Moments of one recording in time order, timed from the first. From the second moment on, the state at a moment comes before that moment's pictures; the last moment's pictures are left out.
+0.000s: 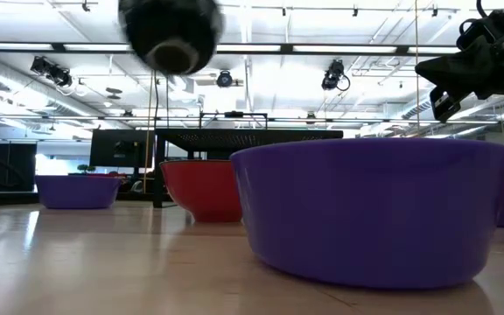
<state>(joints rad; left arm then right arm) -0.36 1.43 1.43 -0.92 -0.20 -0.22 -0.11 0.00 0.02 0.04 -0.17 0.28</state>
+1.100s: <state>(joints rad) 0.47 1.66 1.61 -0.90 -0.16 0.57 -0.11 0.00 0.02 0.04 -0.17 0.28</state>
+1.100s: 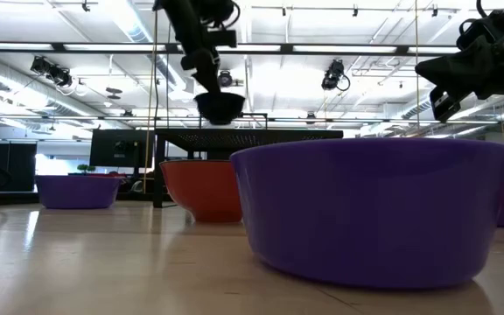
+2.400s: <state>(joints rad) 0.43 1.71 1.60 -0.91 -0.25 0.36 -0.11 0.00 0.02 0.04 -0.17 0.28</state>
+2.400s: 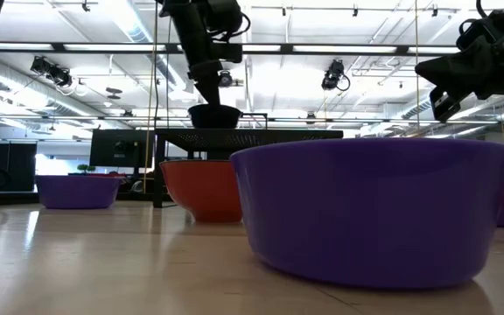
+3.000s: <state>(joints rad) 0.44 1.73 1.60 -0.89 -0.25 0.34 -0.11 0.00 0.02 0.04 -0.17 0.28</state>
